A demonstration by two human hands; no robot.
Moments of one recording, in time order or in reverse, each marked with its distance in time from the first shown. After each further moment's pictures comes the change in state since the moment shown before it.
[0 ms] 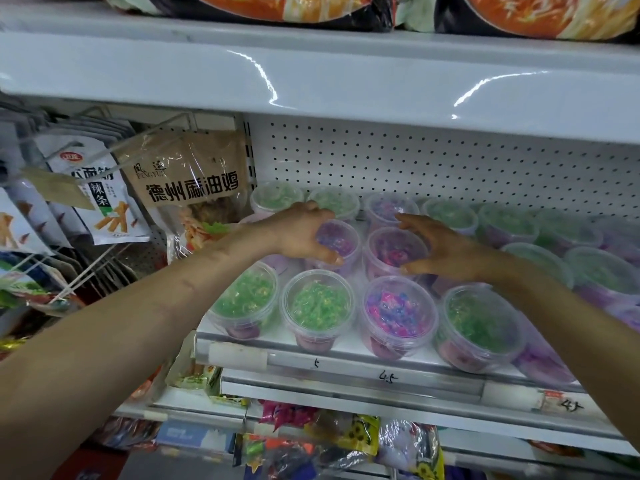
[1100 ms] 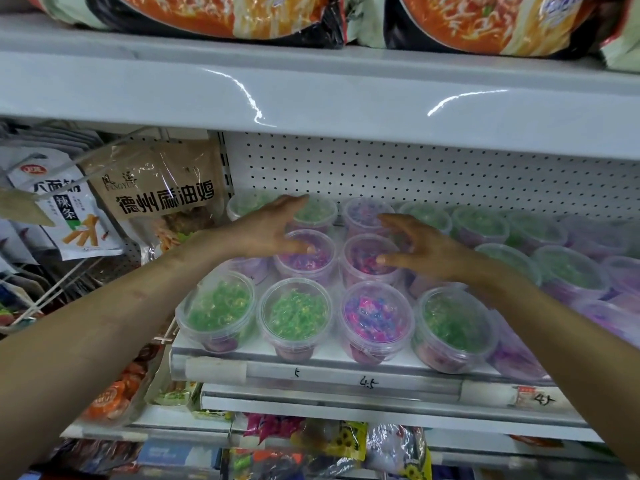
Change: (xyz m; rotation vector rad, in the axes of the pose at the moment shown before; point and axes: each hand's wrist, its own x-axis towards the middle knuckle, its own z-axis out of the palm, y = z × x) left_hand 0.006 -0.023 -0.002 -0.209 0.101 0.056; right_hand -0.010 -0.014 -0.008 0.013 0.093 0.024
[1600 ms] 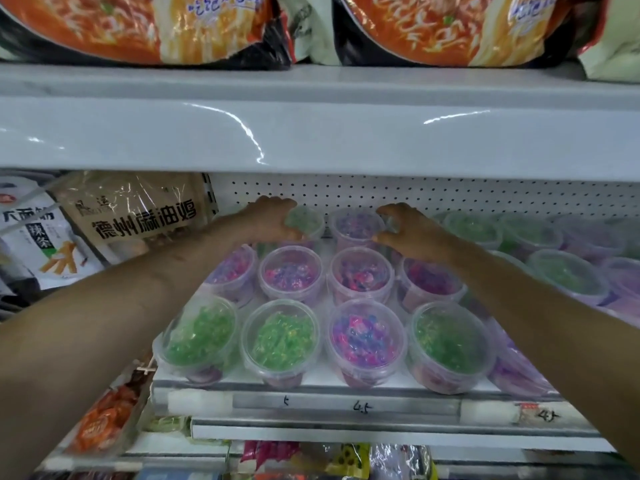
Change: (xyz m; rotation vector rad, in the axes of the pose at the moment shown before) left_hand 0.079 0.000 -0.011 0.235 -0.003 -0.138; right_hand 0.057 0.013 -0.018 -0.123 0.158 0.146
